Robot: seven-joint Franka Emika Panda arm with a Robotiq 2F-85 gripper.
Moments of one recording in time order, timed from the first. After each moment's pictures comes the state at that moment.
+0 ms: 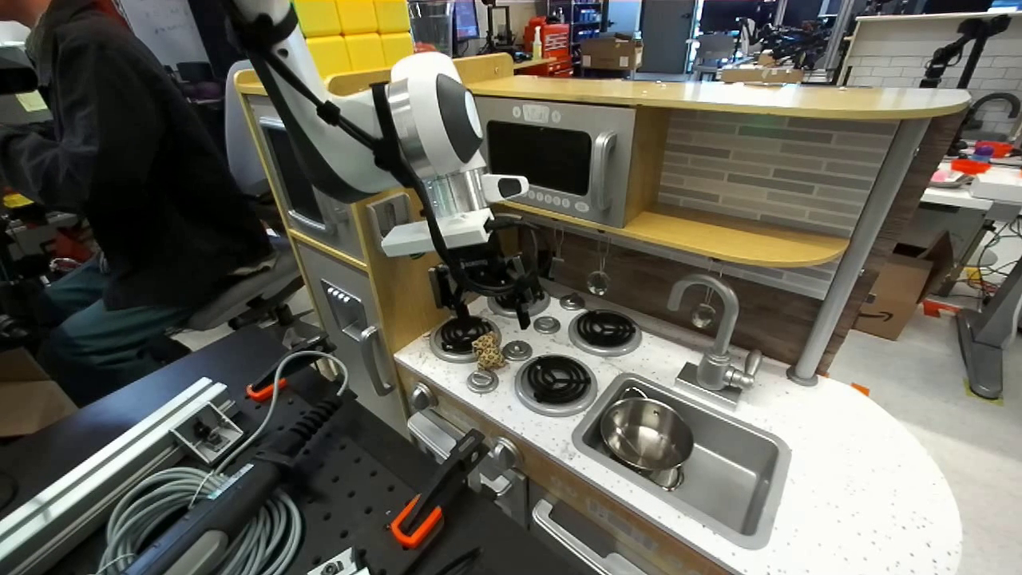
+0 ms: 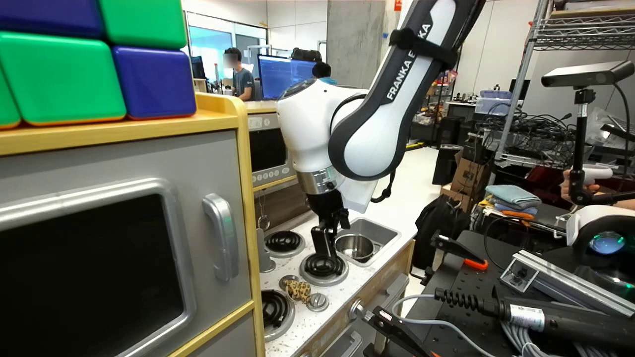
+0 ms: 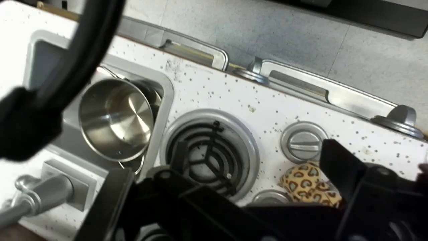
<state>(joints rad) -0.02 0.61 0.11 -2.10 -0.72 2.52 0.35</state>
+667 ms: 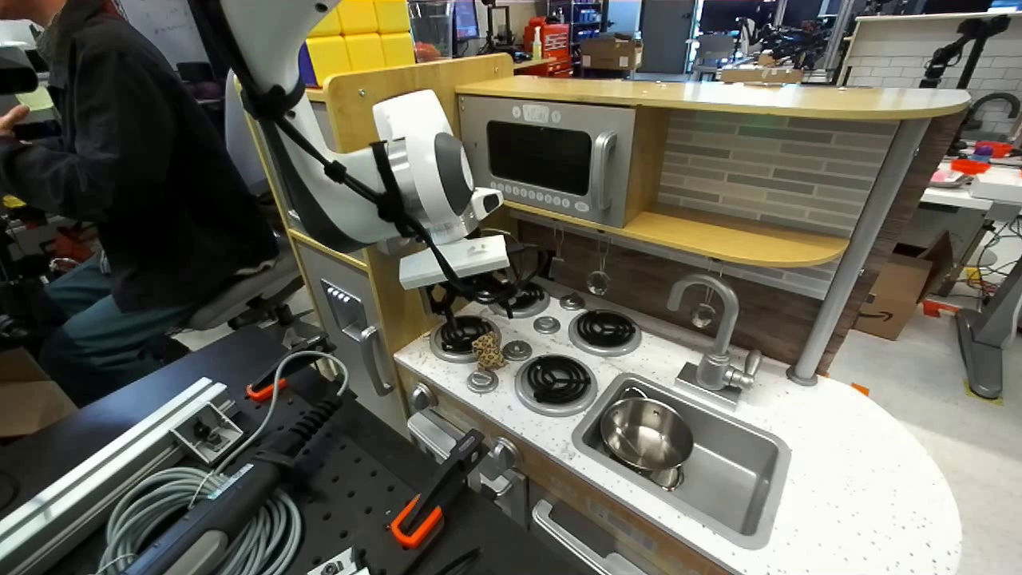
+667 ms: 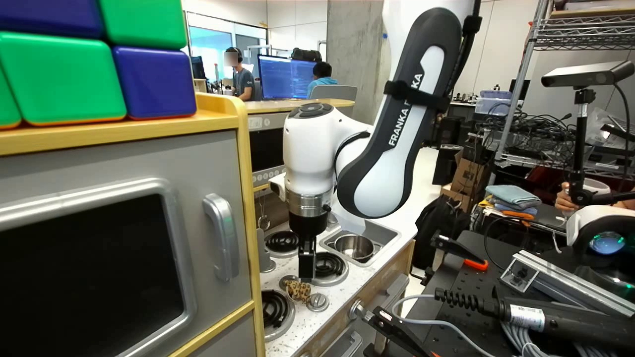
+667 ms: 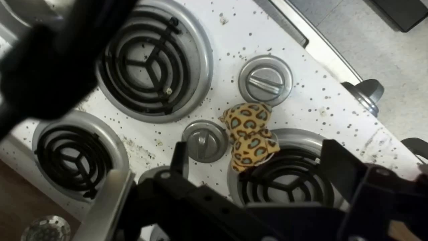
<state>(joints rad) 0.09 0.72 0.00 -2.09 -0.74 2.91 0.04</state>
